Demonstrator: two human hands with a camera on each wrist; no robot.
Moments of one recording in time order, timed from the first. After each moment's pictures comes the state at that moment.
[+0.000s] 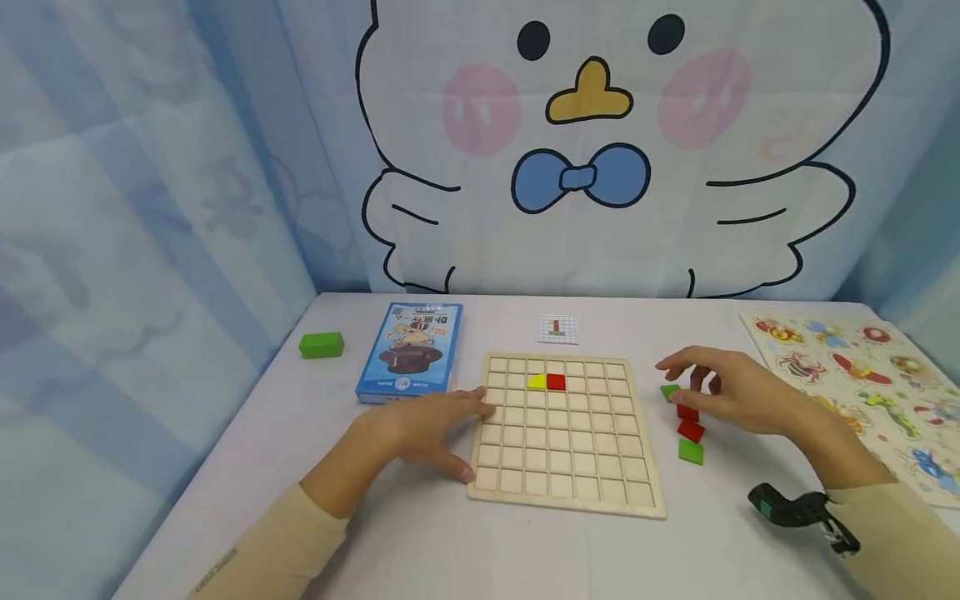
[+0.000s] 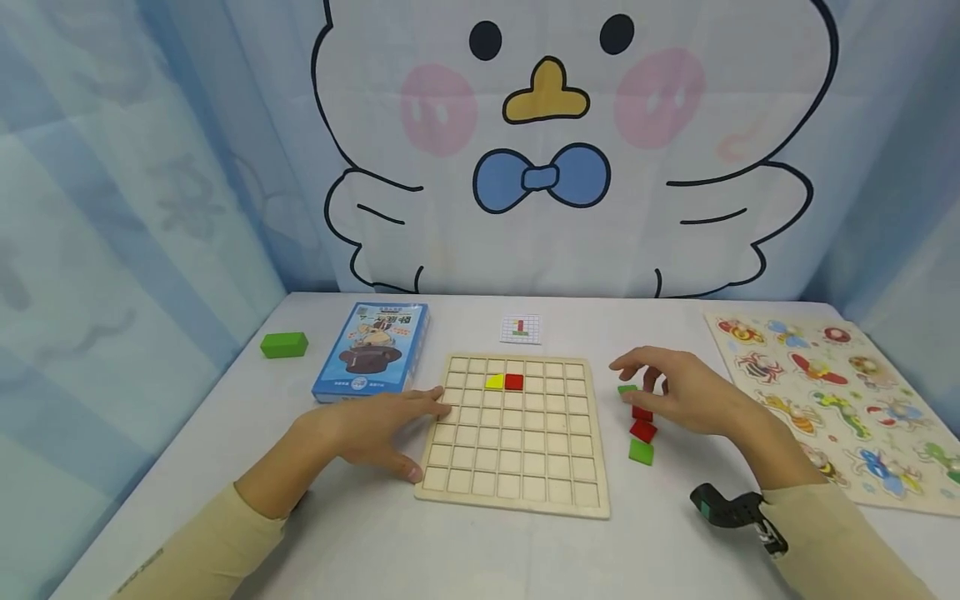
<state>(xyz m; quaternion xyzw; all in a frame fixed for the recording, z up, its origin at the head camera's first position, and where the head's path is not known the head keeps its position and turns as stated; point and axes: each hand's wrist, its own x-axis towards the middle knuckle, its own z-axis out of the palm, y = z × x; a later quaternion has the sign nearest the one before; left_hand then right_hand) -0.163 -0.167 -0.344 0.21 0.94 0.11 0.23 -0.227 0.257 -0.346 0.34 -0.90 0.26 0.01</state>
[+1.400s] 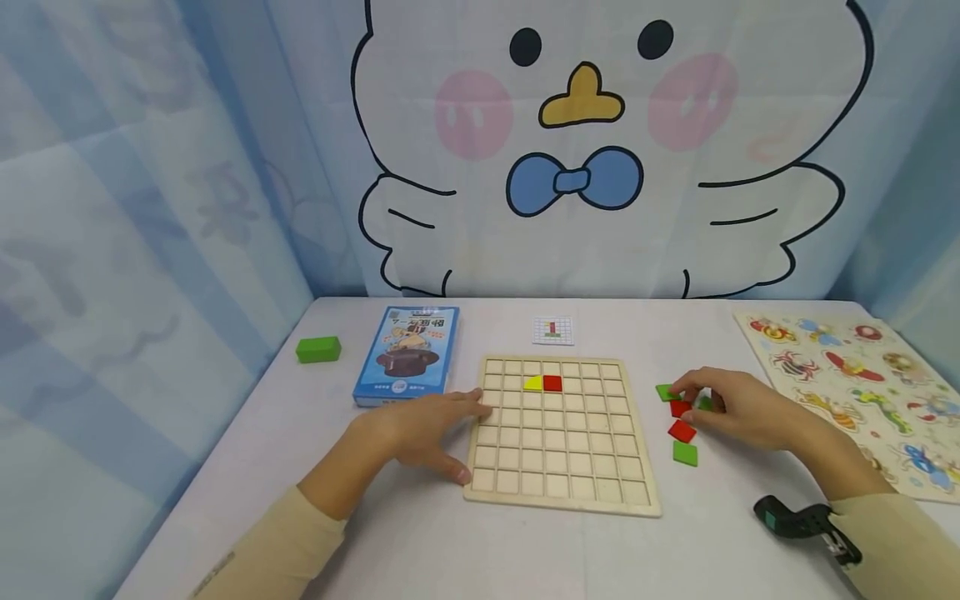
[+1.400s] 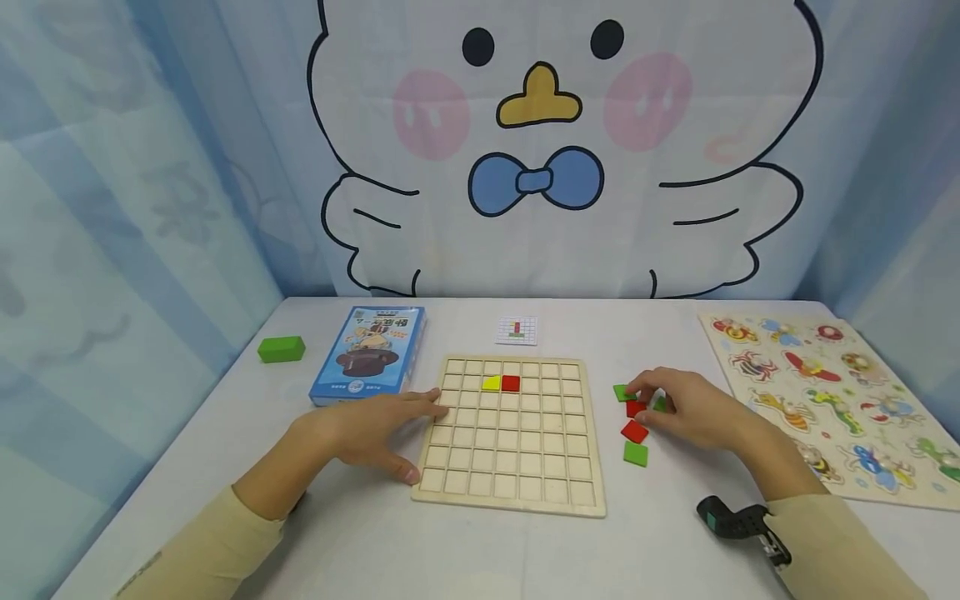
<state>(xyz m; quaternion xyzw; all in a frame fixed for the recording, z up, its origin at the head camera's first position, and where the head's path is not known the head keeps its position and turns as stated) -0.164 -0.166 -0.345 0.21 0.94 0.11 0.23 -0.222 0.279 -0.366 0.29 -0.93 0.23 -0.05</state>
